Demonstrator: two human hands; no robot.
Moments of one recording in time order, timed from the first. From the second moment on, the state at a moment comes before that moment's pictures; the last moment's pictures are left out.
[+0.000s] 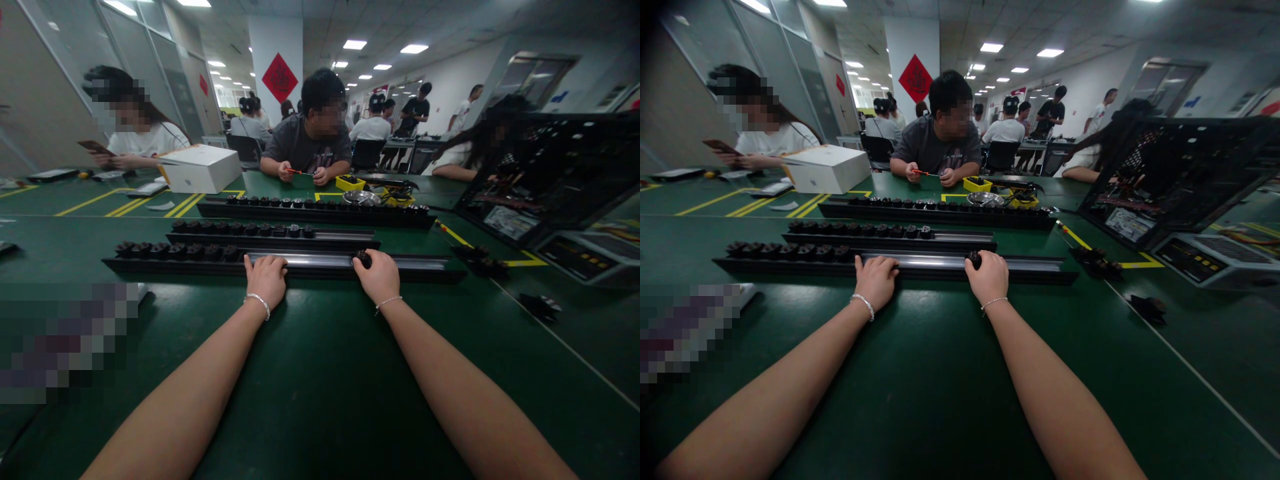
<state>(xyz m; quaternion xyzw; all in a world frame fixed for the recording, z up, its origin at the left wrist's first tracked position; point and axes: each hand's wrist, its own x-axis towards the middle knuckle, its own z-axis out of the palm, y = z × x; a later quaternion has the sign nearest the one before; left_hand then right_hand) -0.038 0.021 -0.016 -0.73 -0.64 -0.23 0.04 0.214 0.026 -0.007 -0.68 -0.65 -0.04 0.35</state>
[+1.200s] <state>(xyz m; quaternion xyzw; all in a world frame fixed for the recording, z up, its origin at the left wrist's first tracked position) -0.038 0.019 -0.016 -0.76 -0.59 -0.27 0.05 0.222 0.024 -0.005 -0.69 -0.64 -0.06 0.34</state>
